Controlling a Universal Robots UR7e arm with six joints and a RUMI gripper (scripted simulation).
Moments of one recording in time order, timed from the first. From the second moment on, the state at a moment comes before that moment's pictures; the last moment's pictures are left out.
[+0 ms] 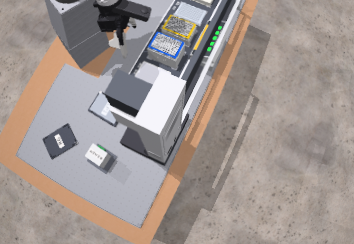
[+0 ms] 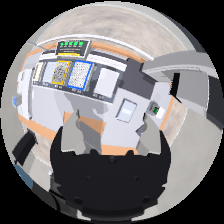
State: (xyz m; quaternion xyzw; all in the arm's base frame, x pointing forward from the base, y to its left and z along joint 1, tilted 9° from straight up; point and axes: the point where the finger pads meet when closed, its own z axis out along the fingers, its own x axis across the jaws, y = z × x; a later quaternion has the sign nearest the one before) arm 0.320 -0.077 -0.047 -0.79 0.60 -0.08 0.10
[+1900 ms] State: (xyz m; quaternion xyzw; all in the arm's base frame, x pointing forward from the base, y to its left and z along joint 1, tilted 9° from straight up) arm 0.320 -0.077 -0.047 -0.79 0.60 -0.08 0.10
